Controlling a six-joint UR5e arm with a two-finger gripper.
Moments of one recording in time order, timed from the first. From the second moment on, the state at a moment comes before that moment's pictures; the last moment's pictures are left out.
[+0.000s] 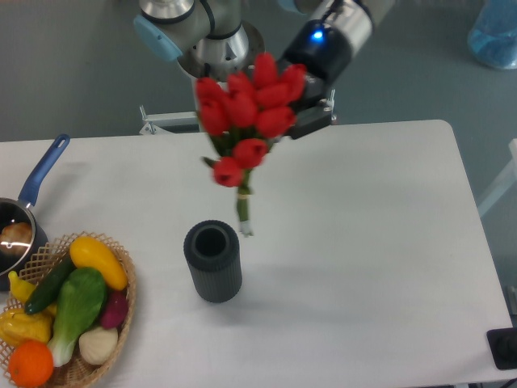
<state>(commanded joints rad) 2.91 -1.58 -1.86 -0.81 0.24 1.14</state>
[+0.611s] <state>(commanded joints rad) 3.02 -1.68 -1.84 -0.81 0.25 1.25</state>
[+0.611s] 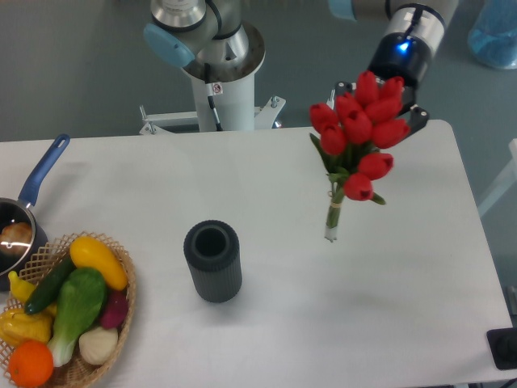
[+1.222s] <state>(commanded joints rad) 3.03 -1.68 -1.86 -0.81 0.24 1.25</state>
